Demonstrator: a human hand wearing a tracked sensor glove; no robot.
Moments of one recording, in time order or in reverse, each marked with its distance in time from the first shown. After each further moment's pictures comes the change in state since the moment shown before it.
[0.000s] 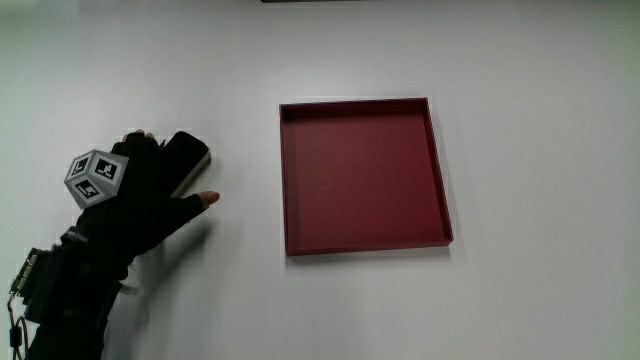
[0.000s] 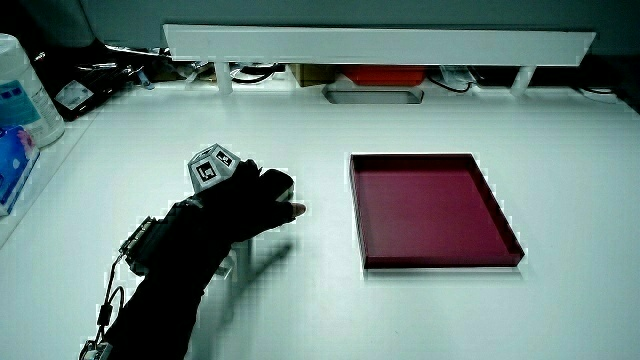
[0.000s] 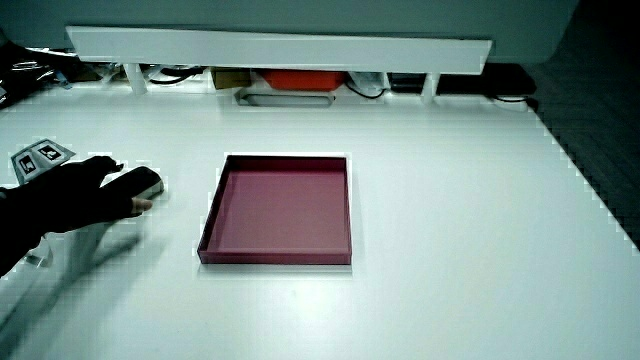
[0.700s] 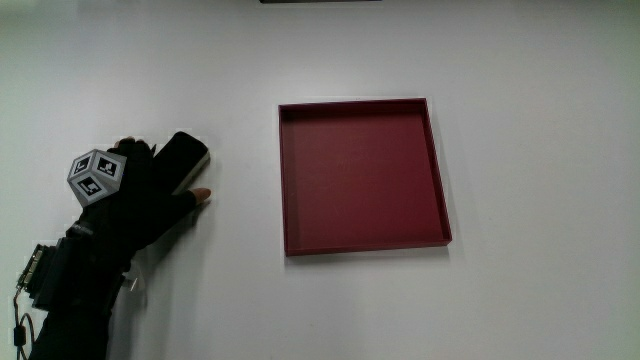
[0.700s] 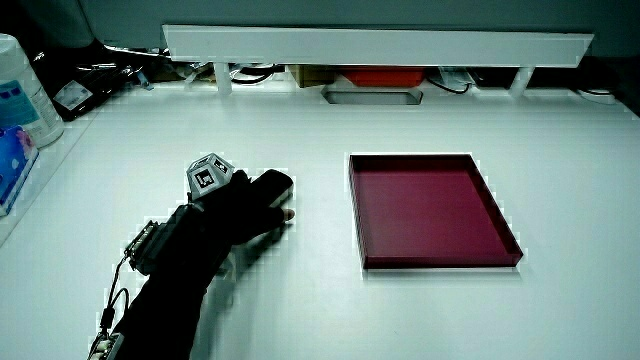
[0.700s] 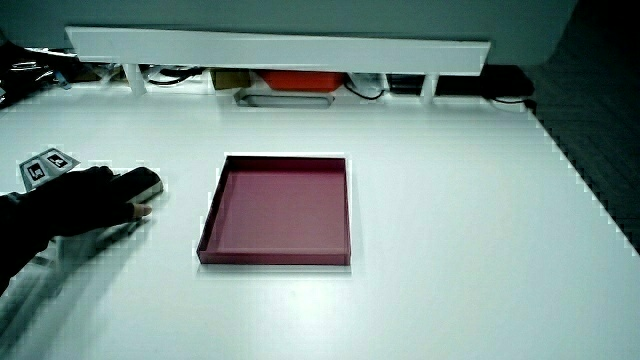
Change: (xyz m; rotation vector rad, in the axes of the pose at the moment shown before) arm -0.024 0.023 -0.013 -0.009 0.042 0.118
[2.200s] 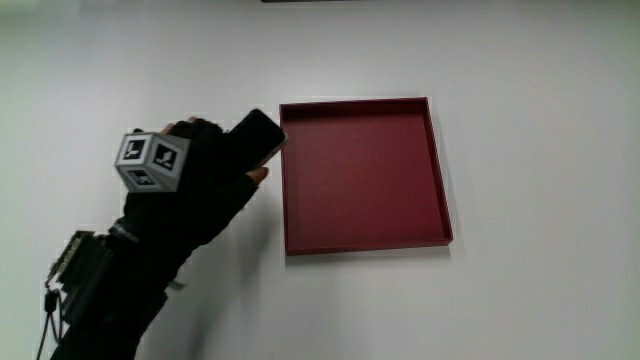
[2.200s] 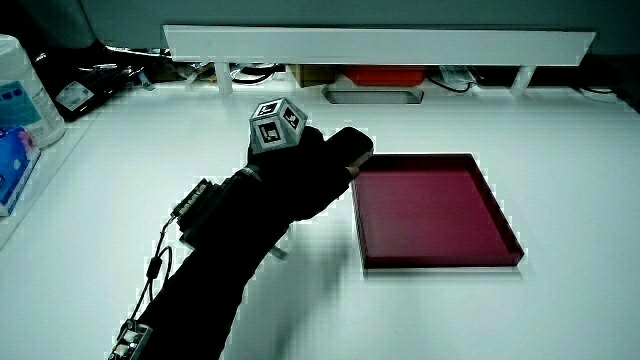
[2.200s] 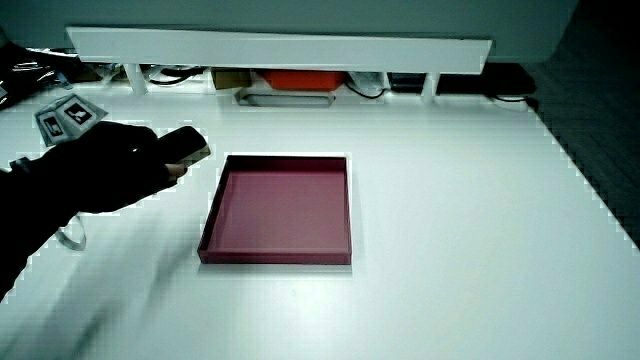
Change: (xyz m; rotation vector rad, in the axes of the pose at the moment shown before) arm 0.125 -0.074 0.027 0.238 0.026 -0.388
